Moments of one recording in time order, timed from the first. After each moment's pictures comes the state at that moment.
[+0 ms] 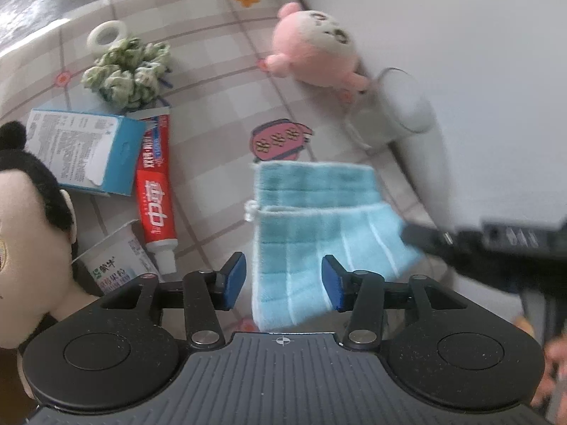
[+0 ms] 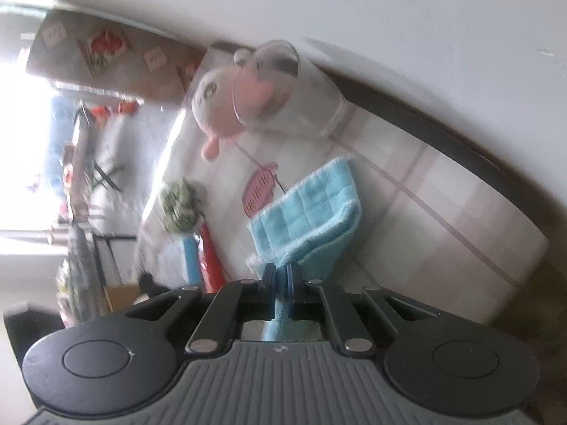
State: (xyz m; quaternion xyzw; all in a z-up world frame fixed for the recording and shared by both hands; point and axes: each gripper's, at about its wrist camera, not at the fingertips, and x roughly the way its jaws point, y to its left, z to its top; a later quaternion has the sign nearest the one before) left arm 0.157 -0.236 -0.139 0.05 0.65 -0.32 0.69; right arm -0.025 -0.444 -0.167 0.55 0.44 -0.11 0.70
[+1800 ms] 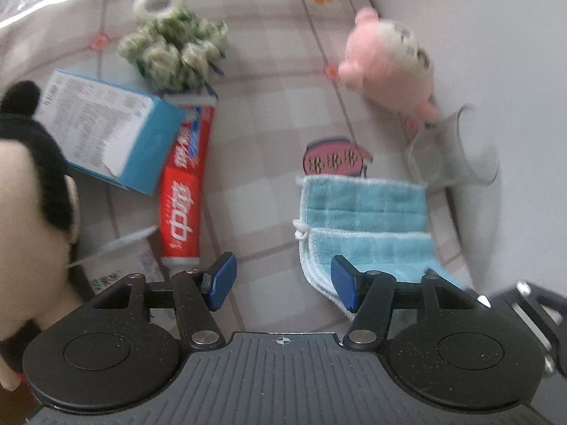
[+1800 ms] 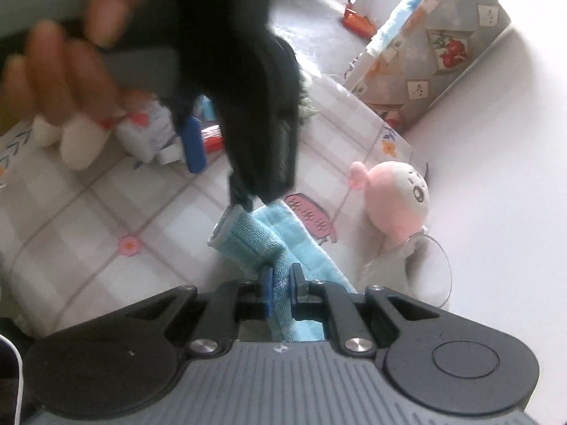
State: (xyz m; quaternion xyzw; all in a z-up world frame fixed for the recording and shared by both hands) left arm 0.190 -0.238 -0.173 0.01 0.68 -0.24 0.69; right arm 0.016 -0.285 -0.151 -0.27 0.46 0.09 0.84
